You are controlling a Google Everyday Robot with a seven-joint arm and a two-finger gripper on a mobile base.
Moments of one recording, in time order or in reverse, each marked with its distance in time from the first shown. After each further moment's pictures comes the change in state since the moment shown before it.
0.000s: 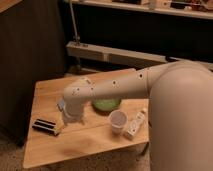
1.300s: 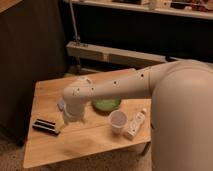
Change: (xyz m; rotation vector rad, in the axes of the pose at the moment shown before) arm -0.004 -0.010 -0.020 0.048 -0.045 0.018
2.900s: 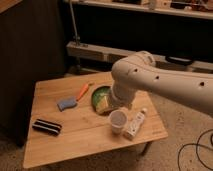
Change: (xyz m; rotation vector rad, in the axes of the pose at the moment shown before) arm 0.078 -0.139 -0.186 0.174 -0.127 0.225
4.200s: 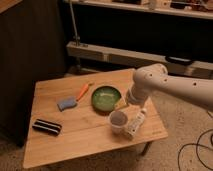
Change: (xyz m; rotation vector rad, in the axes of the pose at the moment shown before) arm -0.029 -0.121 0.093 -0.009 0.005 0.043
